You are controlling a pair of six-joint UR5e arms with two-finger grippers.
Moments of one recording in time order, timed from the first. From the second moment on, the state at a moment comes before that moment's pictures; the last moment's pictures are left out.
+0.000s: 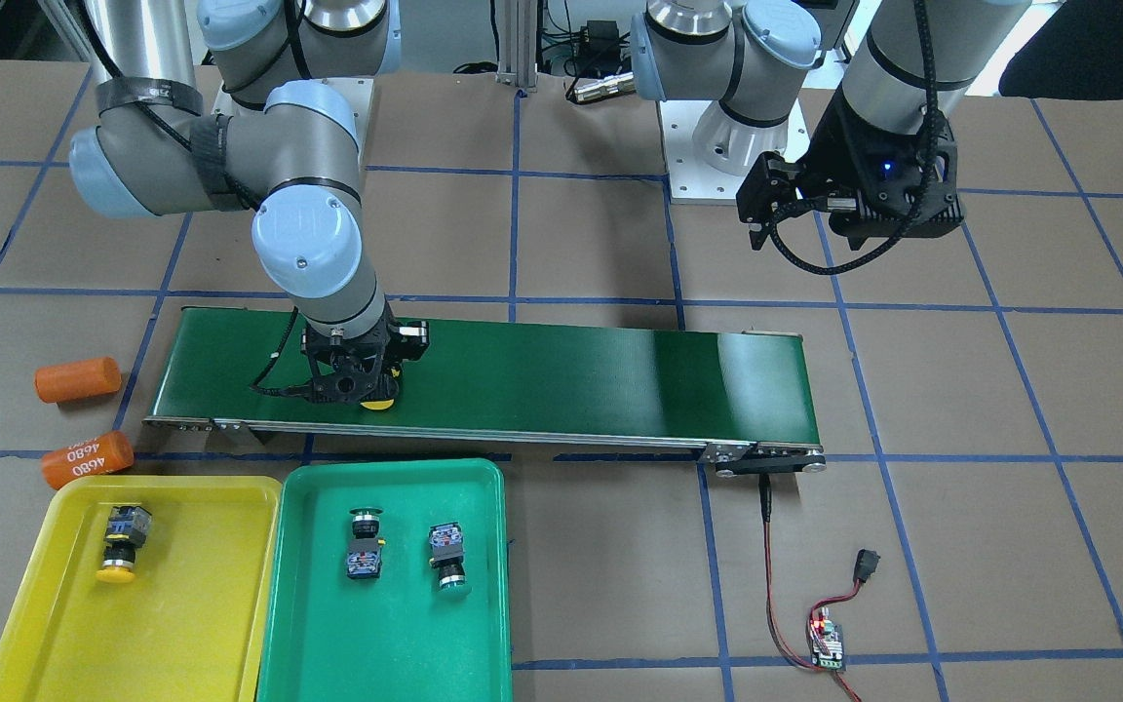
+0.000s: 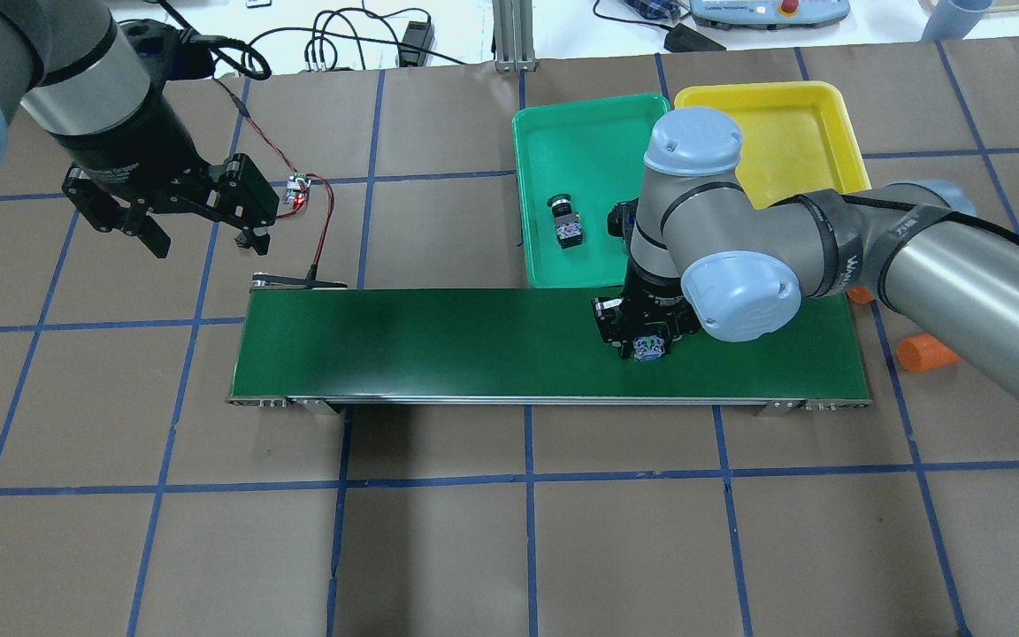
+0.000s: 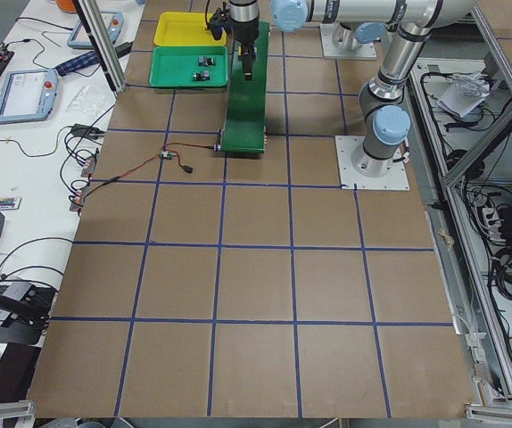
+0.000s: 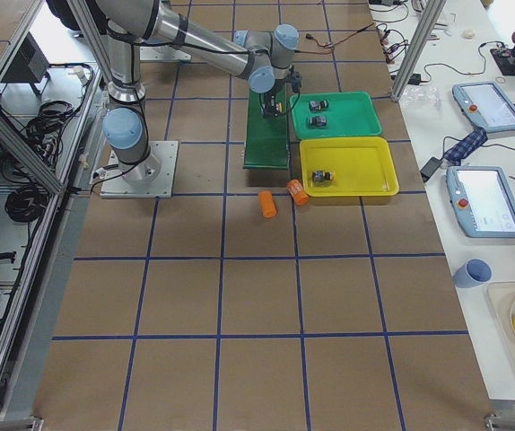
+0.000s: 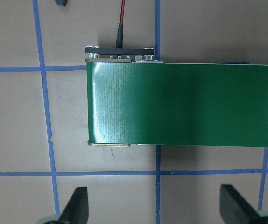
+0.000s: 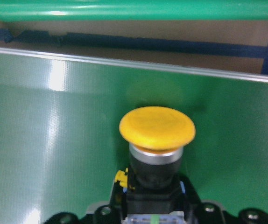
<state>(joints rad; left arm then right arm) -1.52 -1.55 -1.59 -1.65 1.59 0.03 1.73 -1.30 1.87 -1.98 -1.57 0.09</state>
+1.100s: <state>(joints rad) -1.52 -1.56 -1.59 -1.65 1.59 0.02 1.43 -1.09 1.63 -2.19 -1.62 -0.03</state>
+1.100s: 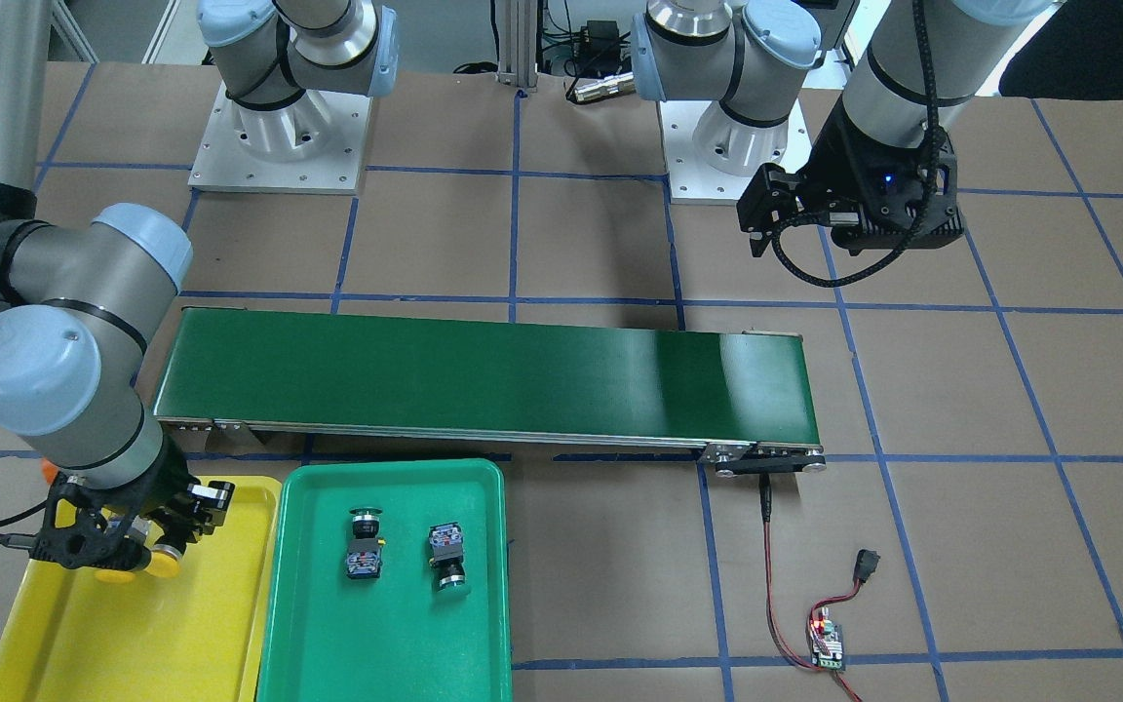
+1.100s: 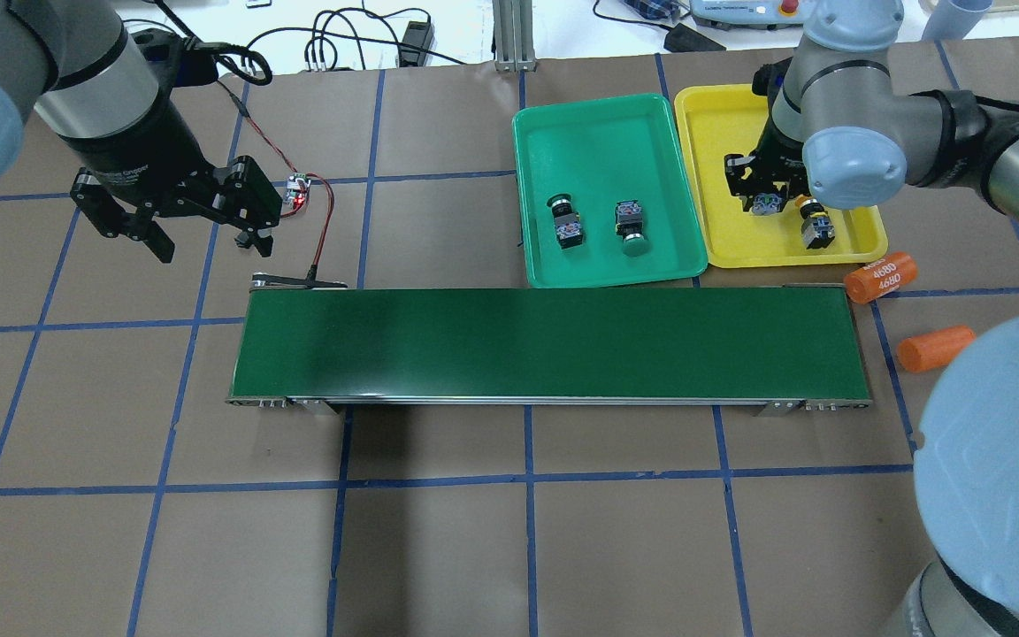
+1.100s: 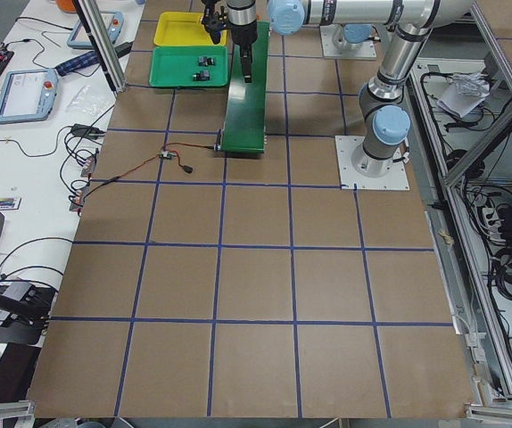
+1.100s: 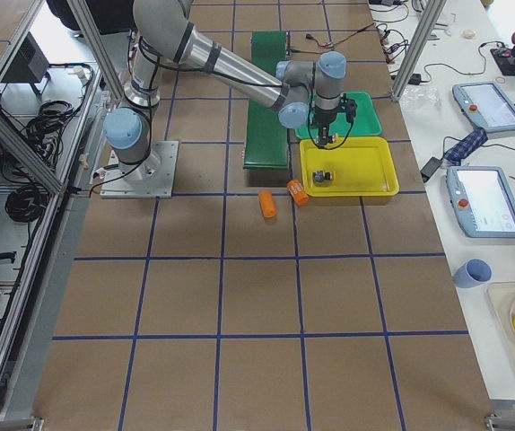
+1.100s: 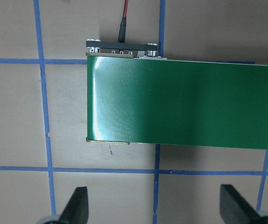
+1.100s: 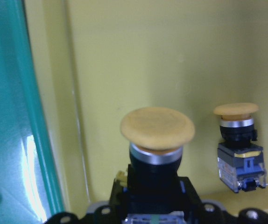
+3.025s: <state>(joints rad) -1.52 -1.57 -1.59 -1.64 1.59 0.02 1.57 -1.69 1.67 -1.51 -1.60 0.02</state>
